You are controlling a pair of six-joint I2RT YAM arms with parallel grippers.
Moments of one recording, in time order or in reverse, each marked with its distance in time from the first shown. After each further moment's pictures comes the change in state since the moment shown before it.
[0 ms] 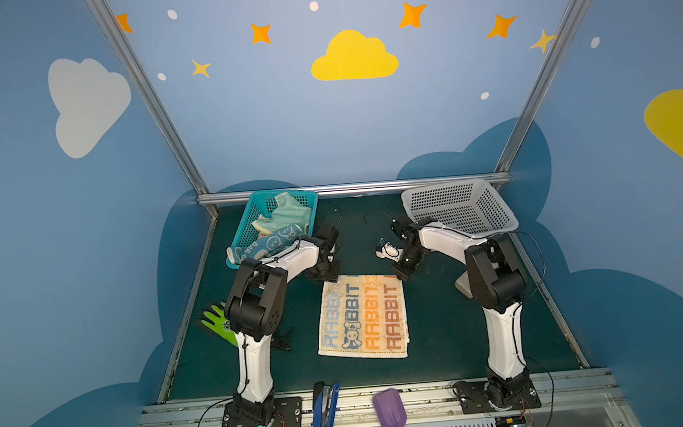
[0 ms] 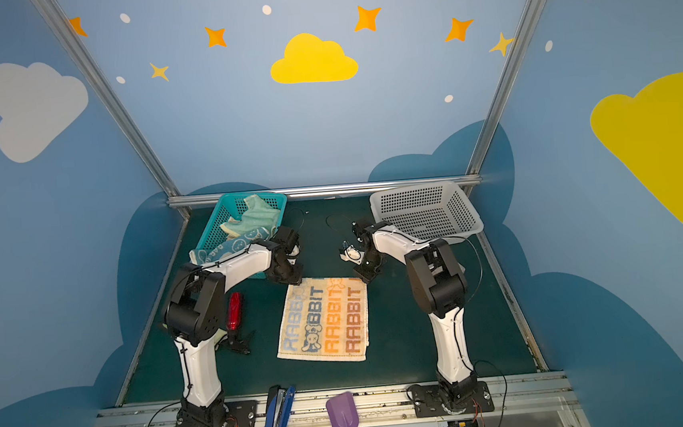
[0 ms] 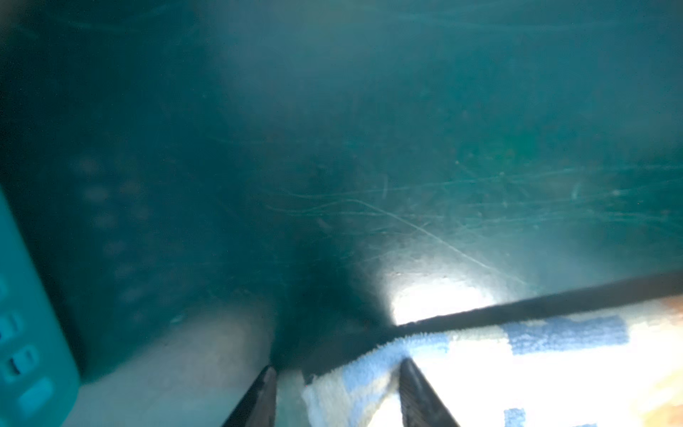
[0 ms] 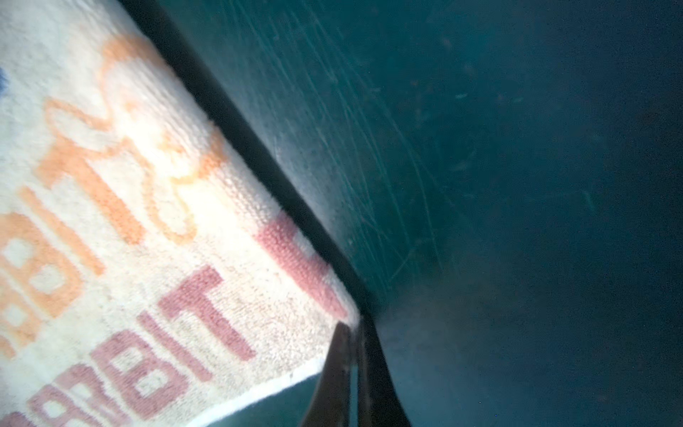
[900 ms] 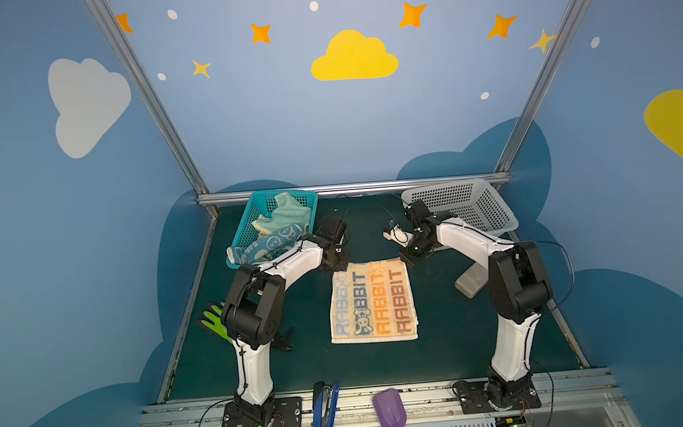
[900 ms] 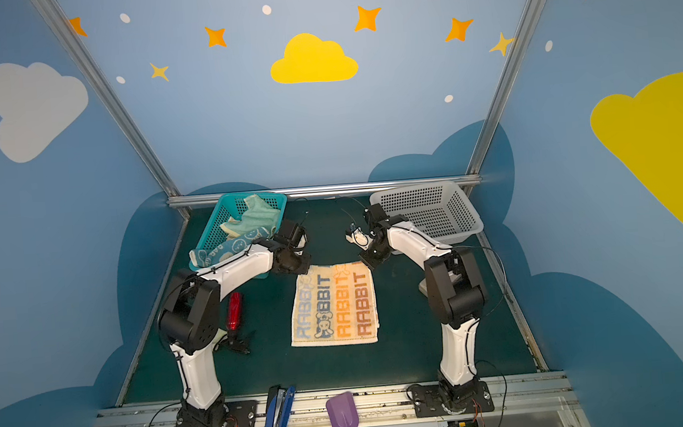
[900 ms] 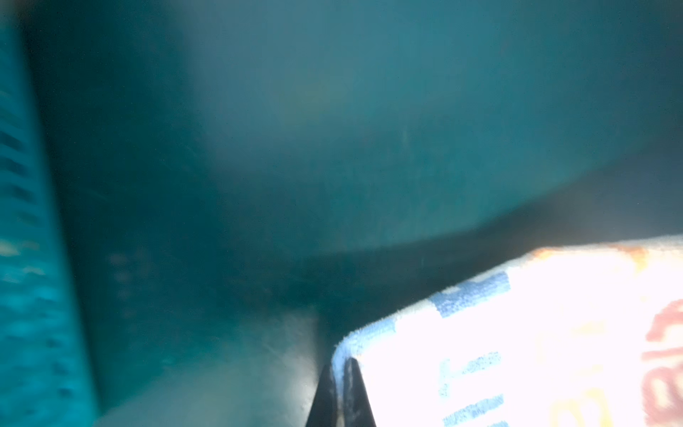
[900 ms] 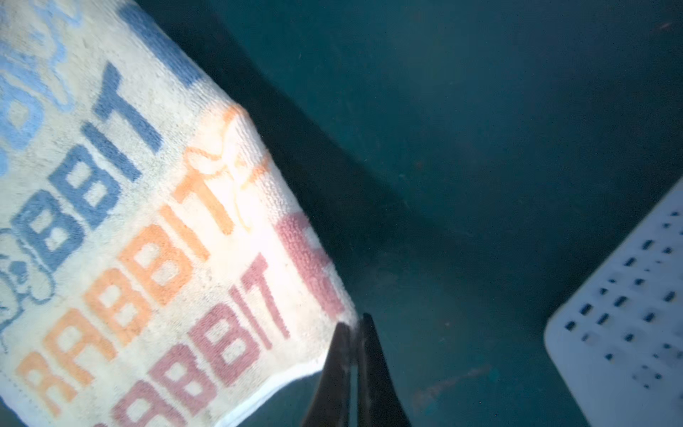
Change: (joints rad) left arm -0.054 -0.089 0.009 0.145 -0.052 -0.010; right arm -0.072 -0.167 -0.057 0.150 -0.002 0.000
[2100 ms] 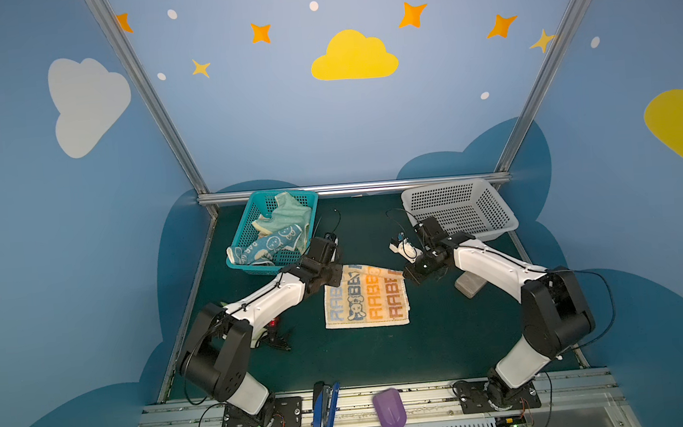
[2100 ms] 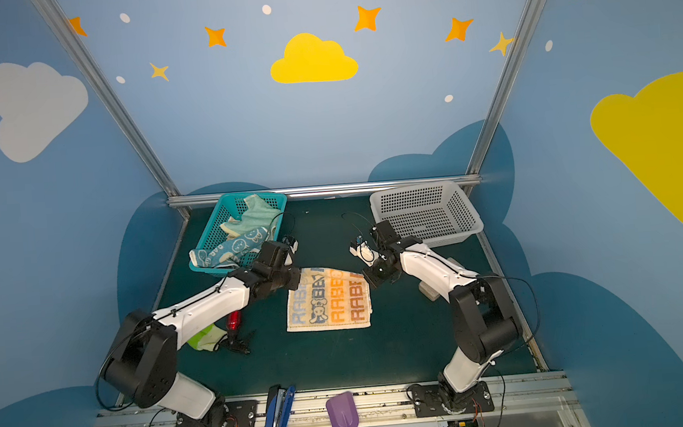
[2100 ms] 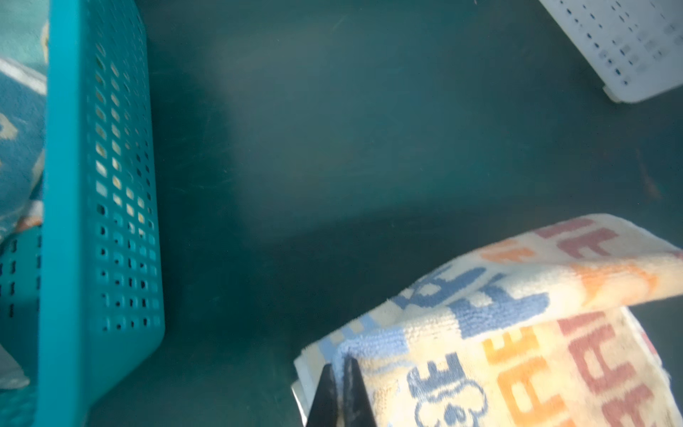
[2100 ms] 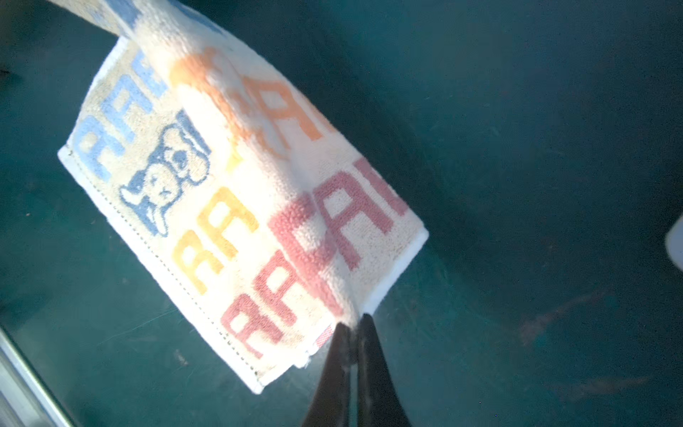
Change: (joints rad) left arm -0.068 -0.395 -0.454 0.277 -0.060 0.027; right arm 0.065 -0.313 -0.359 0.105 -0.091 0.187
